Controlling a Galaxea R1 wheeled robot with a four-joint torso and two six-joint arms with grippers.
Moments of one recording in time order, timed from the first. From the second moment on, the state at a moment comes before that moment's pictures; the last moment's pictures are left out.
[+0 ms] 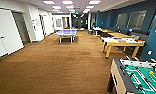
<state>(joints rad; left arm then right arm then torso) 1.51 3.00 -2.76 0.22 -0.05 -0.15 -1.52 3.06 -2.77 -0.22 -0.02 0.15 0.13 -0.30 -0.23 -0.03</state>
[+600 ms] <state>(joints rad) 1.51 3.00 -2.76 0.22 -0.05 -0.15 -1.52 3.06 -2.77 -0.22 -0.02 0.15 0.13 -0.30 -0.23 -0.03</state>
